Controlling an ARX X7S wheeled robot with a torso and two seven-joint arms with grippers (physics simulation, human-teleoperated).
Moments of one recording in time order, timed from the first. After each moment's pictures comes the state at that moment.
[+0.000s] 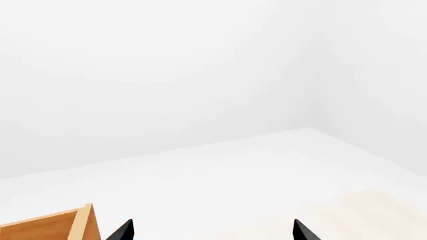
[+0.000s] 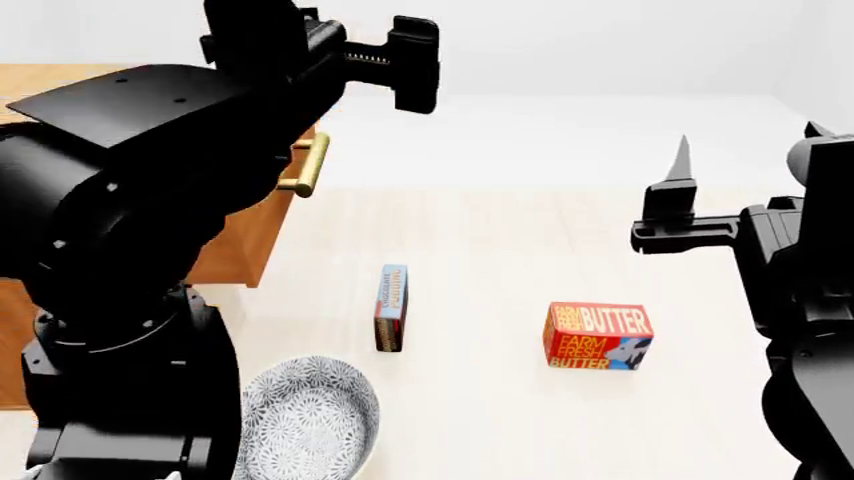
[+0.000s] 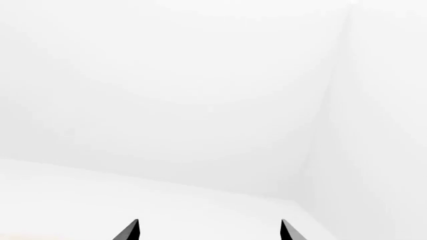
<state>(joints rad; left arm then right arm) -1.29 -0.02 0.10 0.19 -0.48 -1.41 -0.17 0.65 0.44 0.05 -0.85 0.31 1.26 0.22</state>
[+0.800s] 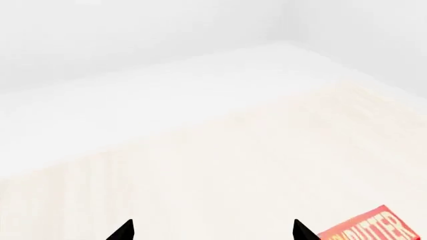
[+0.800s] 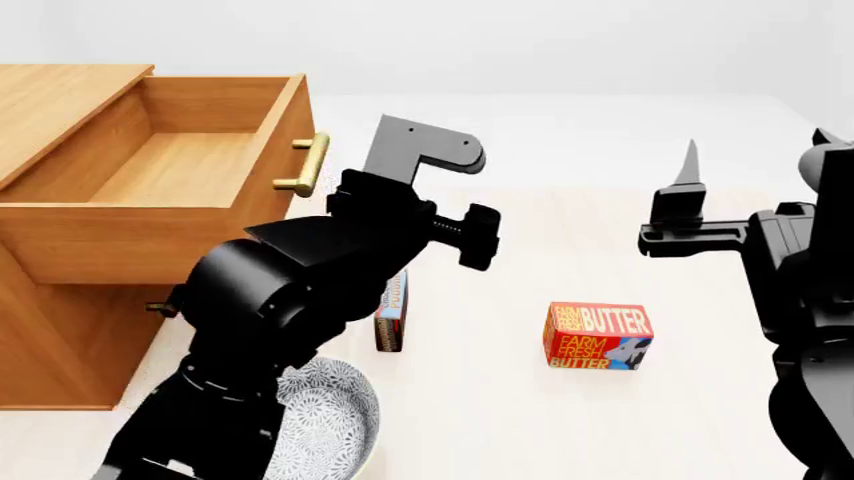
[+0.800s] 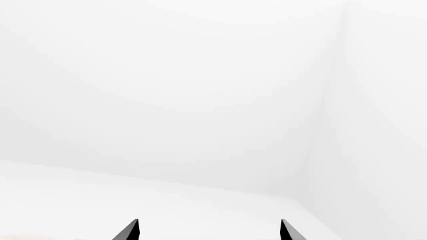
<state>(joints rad) -1.04 -0.03 0.42 -0.10 -0.62 -1.11 -0.25 0.62 0.44 0.08 -0.84 0.33 1.24 0.22</state>
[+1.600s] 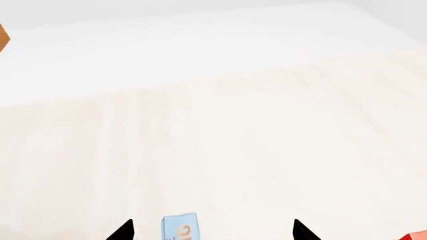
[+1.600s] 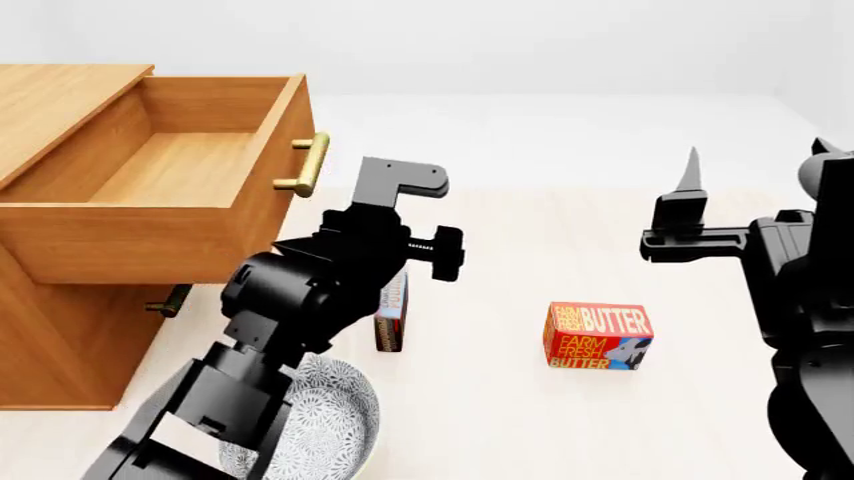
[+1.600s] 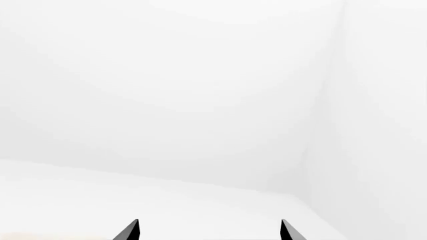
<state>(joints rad) -1.09 -0.02 0.52 -0.60 -0.65 -0.82 -0.28 0.59 0.45 0.09 -0.82 0.33 1.19 0.22</state>
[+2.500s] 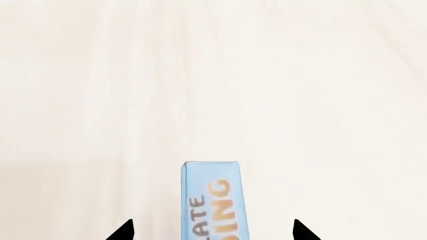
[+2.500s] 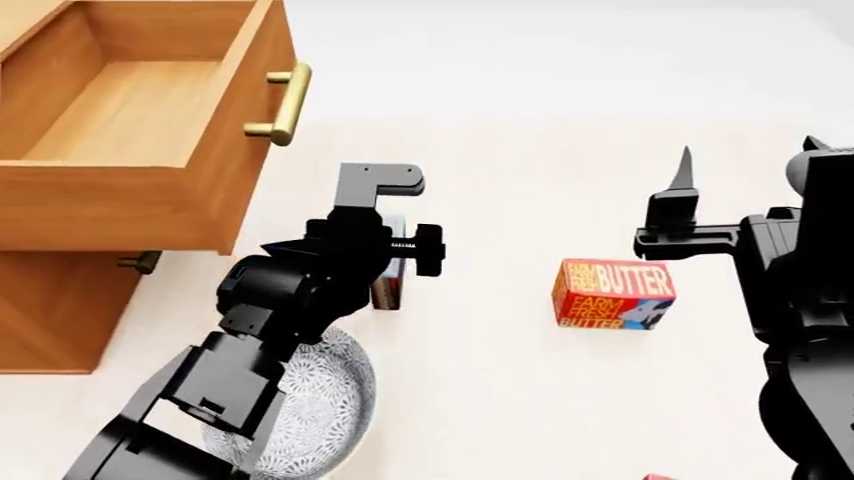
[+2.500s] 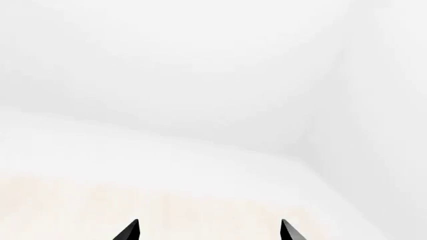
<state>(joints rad) -1.14 -0.03 0.57 -0.79 -0.74 -0.70 -0.31 0.59 0.45 0.07 -0.80 0.33 1.18 0.24</state>
